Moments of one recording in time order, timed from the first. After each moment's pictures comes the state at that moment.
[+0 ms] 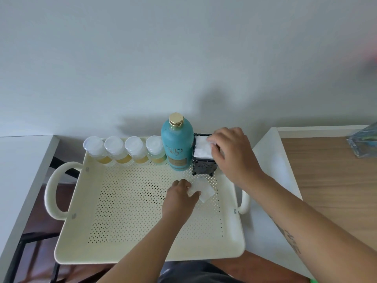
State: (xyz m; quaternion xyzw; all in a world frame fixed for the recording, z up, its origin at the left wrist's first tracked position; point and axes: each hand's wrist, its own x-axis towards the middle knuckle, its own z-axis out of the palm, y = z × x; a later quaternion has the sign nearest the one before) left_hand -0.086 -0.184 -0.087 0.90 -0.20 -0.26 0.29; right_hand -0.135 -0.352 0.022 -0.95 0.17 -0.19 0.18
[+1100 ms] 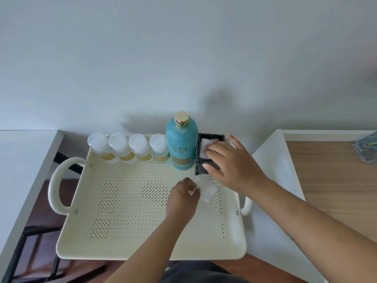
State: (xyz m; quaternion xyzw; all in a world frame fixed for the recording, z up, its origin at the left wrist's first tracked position) left_hand -0.090 -0.186 -0.086 0.88 -0.17 -0.25 0.35; right_hand -0.144 -0.354 -0.002 -0.99 0.03 -0.12 0.05
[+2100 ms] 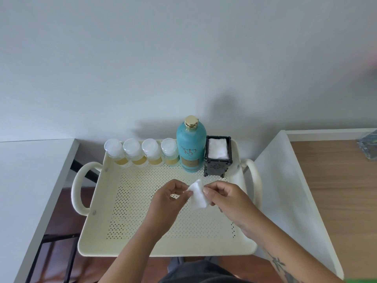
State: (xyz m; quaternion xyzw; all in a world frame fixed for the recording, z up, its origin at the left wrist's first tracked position) left_hand -0.066 -0.112 -0.025 0.80 -0.18 -0.29 0.50; right_hand -0.184 -0.265 0.003 -0.68 0.30 0.00 0.67
